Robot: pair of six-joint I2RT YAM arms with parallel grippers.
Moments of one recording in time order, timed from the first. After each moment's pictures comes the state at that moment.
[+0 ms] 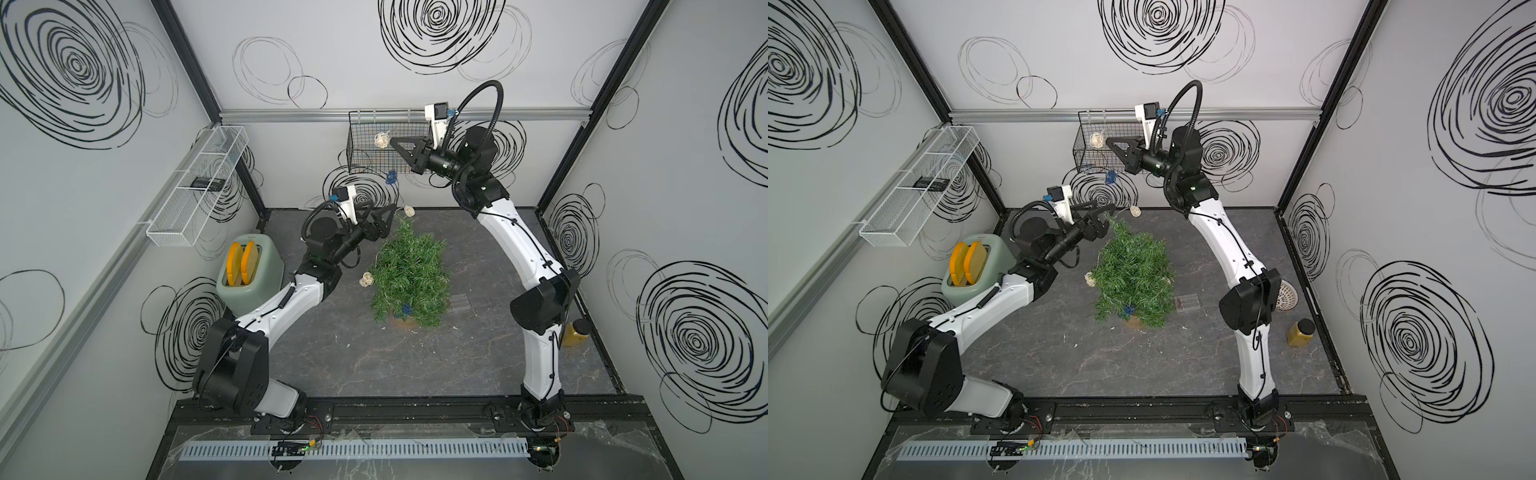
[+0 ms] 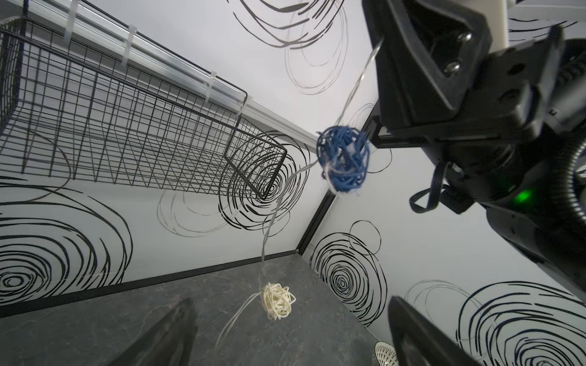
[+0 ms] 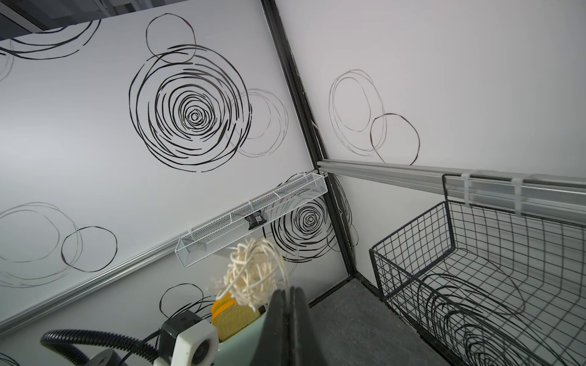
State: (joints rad) left arm -0.34 1.49 1.03 0.63 0.34 -0.54; right arm 0.48 2.08 2.33 0.02 -0.68 0.51
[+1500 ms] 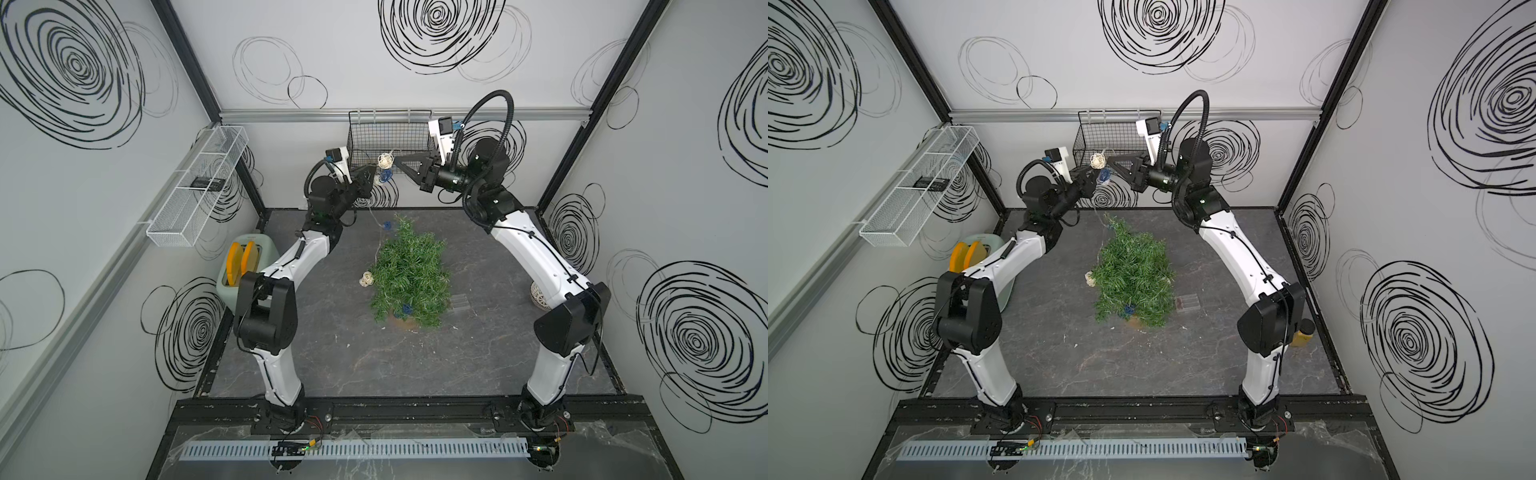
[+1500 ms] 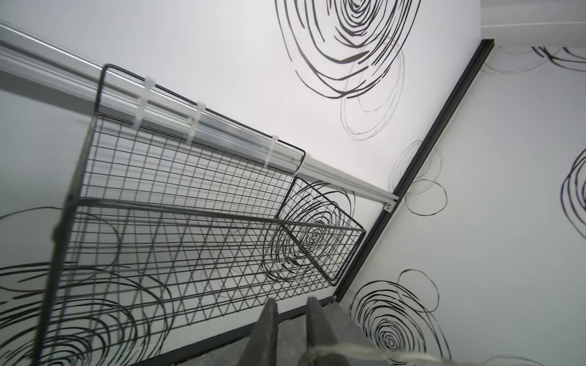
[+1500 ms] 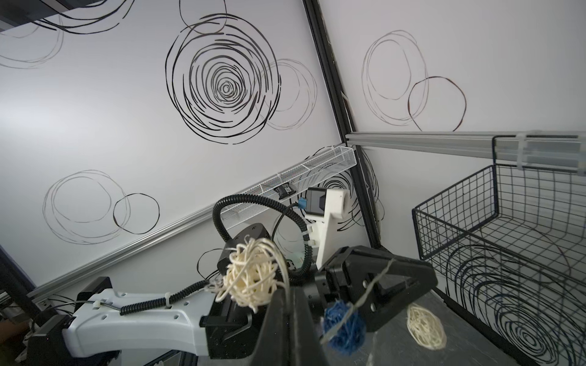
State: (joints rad) left arm -0.20 1.86 1.51 0.56 0.37 -0.53; right arm 0.49 1.84 1.98 0.07 -0.77 0.49
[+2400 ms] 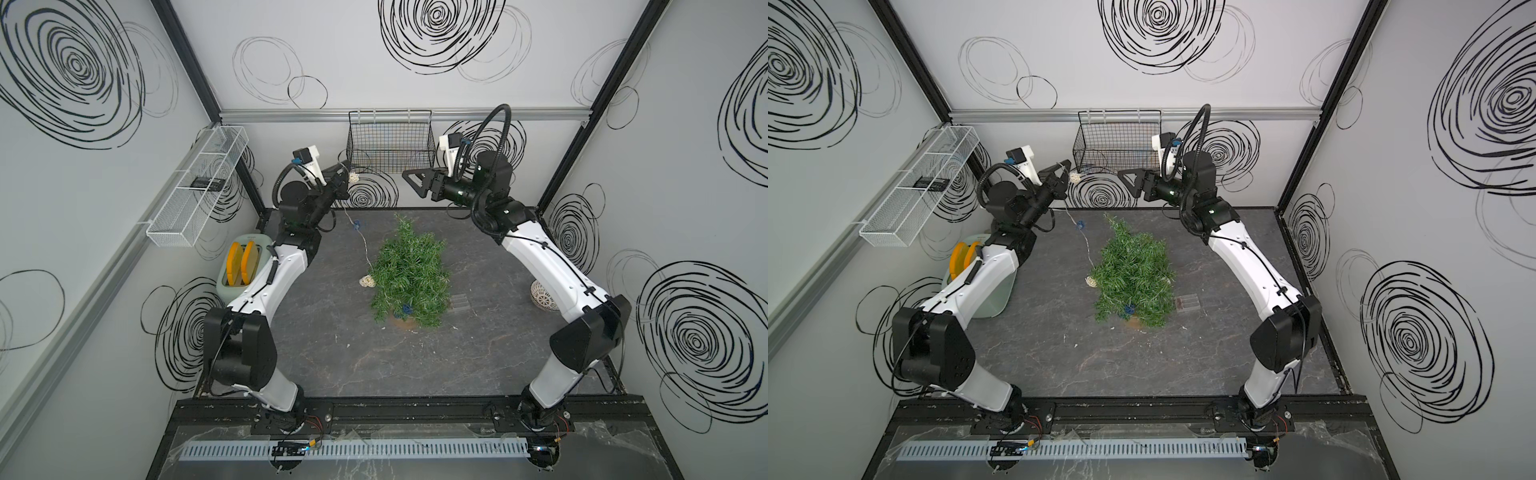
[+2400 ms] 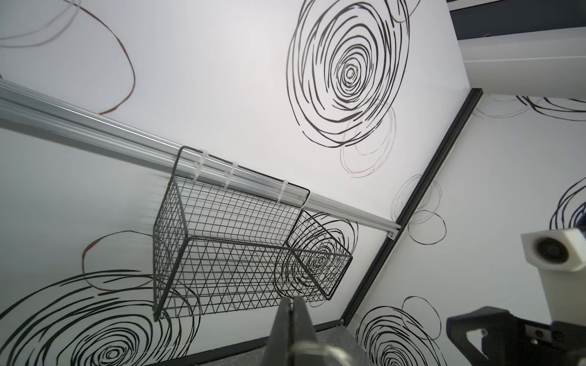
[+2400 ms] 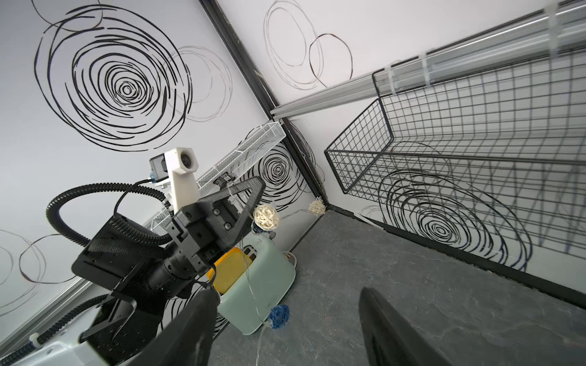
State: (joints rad) left arm -0.12 1.57 1.34 0.50 0.32 -0.56; right arm 0.47 1.67 1.77 -0.12 -0.51 0.51
